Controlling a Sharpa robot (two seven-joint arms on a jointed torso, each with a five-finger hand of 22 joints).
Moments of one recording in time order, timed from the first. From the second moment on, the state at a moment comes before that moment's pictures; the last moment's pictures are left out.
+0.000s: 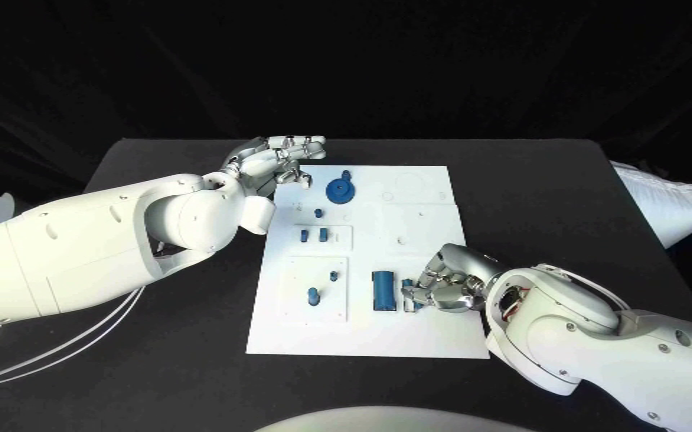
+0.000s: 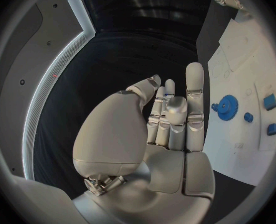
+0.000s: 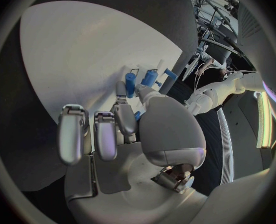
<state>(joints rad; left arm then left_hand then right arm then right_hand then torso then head) 1.20 -0.93 -0.04 1.59 0.15 -0.23 0.30 1.38 -0.15 0.42 0.00 0.13 1.04 0.17 0.11 0.07 1.18 0.09 0.23 0.11 1.34 0.00 1.20 0.84 0.16 1.31 0.10 0.64 0.75 0.93 -0.94 0.03 1.92 -1.37 -0.31 -0.61 1.14 -0.09 0.25 0.22 0.34 1.19 0.04 0.17 0.36 1.46 -0.03 1.18 1.31 1.46 -0.09 1.51 1.31 0.08 1.47 0.01 1.39 1.30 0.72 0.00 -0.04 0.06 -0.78</state>
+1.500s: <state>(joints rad) 1.20 -0.93 -0.04 1.59 0.15 -0.22 0.29 1.38 -0.14 0.42 0.00 0.13 1.04 0.17 0.11 0.07 1.18 0.09 0.23 0.11 1.34 0.00 1.20 0.84 0.16 1.31 0.10 0.64 0.75 0.93 -0.97 0.02 1.94 -1.43 -0.26 -0.61 1.23 -0.04 -0.01 0.18 0.09 1.21 0.02 0.20 0.41 1.47 -0.04 1.26 1.31 1.47 -0.11 1.52 1.31 0.06 1.47 0.00 1.40 1.31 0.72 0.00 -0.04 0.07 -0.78</state>
